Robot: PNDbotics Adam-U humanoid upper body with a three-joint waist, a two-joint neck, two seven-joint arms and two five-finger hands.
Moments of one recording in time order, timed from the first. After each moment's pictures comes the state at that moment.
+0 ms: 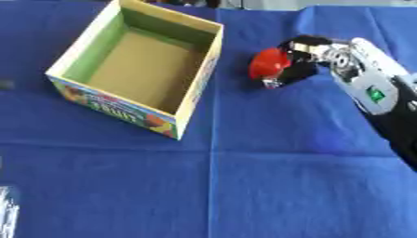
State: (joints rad) left arm -0.32 0.13 0.01 -1.98 -0.08 -0.07 0.38; right arm -0.96 -0.59 0.38 -1.25 0.63 0.32 0.58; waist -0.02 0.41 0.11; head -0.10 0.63
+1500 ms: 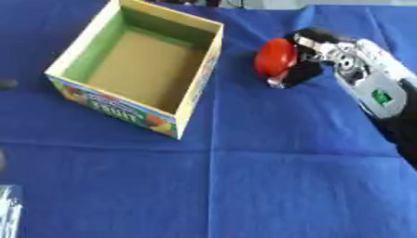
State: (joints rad) left arm -0.32 0.13 0.00 -1.98 -0.08 -0.07 0.38; right arm -0.95 -0.65 0.38 -1.38 0.57 0.36 0.46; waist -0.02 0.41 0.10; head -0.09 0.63
